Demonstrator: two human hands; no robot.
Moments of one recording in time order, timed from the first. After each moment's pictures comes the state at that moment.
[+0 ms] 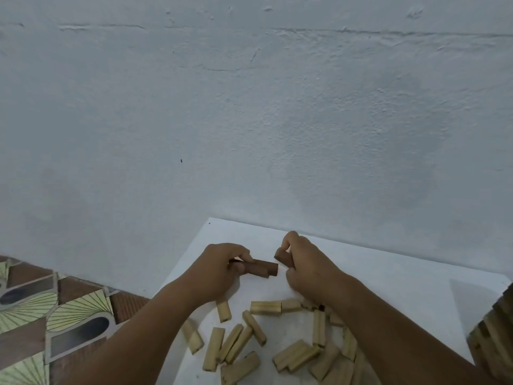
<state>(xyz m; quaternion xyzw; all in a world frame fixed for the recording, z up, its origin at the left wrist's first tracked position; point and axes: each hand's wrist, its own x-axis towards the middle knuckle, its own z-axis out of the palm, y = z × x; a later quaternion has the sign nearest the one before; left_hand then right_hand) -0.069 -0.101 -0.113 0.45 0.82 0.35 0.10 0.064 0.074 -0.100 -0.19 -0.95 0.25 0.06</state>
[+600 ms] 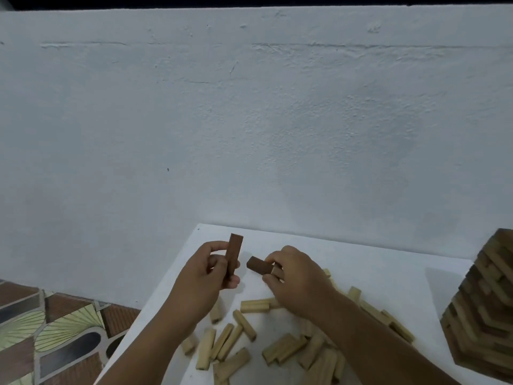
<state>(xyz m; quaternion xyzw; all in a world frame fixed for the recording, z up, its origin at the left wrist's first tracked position) -0.006 -0.127 -0.070 0.25 0.74 0.59 0.20 0.092 0.040 -0.094 -0.21 -0.94 0.21 0.15</state>
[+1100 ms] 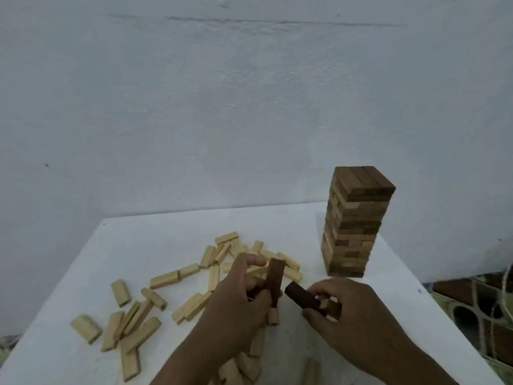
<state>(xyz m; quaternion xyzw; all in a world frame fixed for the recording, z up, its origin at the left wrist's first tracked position) 0.173 -0.067 -0.069 0.44 0.72 0.42 0.33 0.346 0.034 -0.085 -0.39 -0.87 0.24 0.15</state>
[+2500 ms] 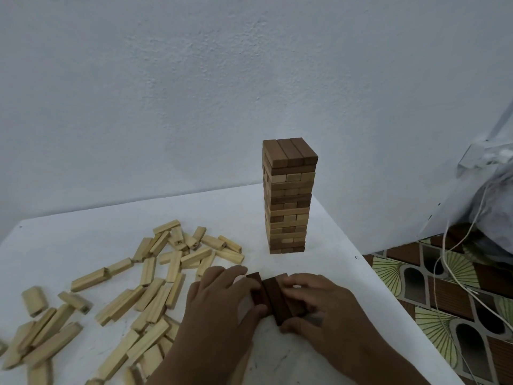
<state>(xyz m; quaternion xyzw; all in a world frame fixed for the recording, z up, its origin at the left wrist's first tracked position) 0.234 -0.046 -0.117 0.63 0.74 0.22 0.07 0.415 0.043 -0.122 -0.34 -0.89 0.26 0.17</state>
